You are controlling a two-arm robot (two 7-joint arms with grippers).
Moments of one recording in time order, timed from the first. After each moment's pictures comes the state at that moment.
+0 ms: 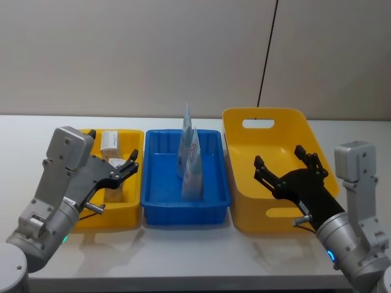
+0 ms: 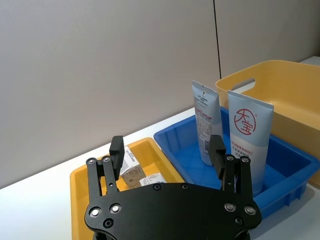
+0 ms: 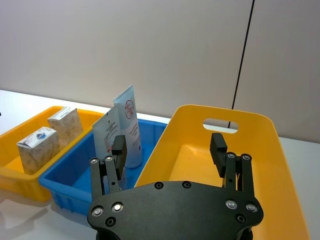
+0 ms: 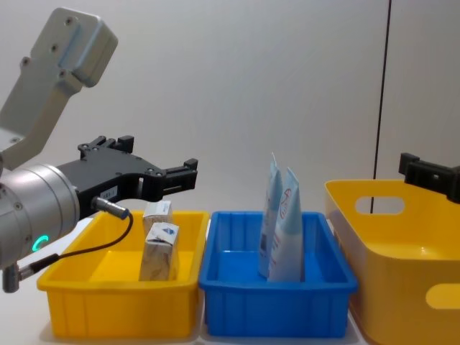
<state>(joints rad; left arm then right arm) -0.24 0.38 0.45 -1.63 -0.20 0.01 -0.01 -0.01 0.34 -0.23 -1.77 0.29 0.03 0.07</state>
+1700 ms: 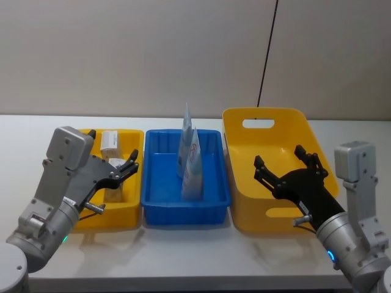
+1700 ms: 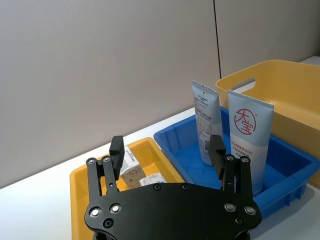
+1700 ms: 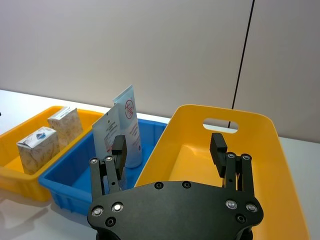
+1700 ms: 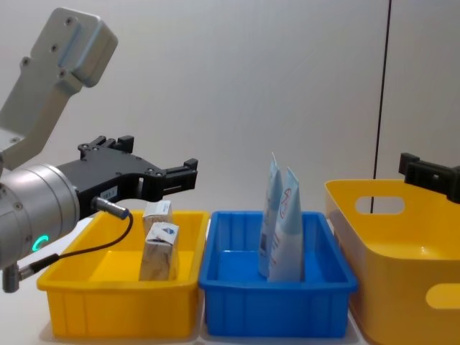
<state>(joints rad) -0.24 0.38 0.45 -1.63 -0.20 0.01 -0.01 -0.01 0.34 -0.23 -1.77 0.29 0.03 0.07</state>
